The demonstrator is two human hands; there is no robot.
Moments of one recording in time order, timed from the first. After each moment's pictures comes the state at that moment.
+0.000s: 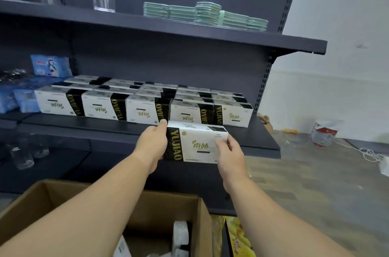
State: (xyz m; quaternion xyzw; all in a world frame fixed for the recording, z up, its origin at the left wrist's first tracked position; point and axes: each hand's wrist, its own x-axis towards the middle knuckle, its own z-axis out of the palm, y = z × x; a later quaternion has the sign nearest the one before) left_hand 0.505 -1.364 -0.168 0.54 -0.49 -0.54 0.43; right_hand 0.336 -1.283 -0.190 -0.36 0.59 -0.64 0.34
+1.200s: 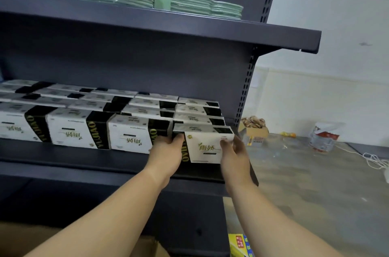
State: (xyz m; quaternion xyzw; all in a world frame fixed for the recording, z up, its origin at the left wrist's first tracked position) left_hand 0.295 -1.434 -0.175 0.53 -0.52 -0.51 0.44; right_hand 0.150 -1.394 -0.195 -0.31 0.61 -0.67 0.29
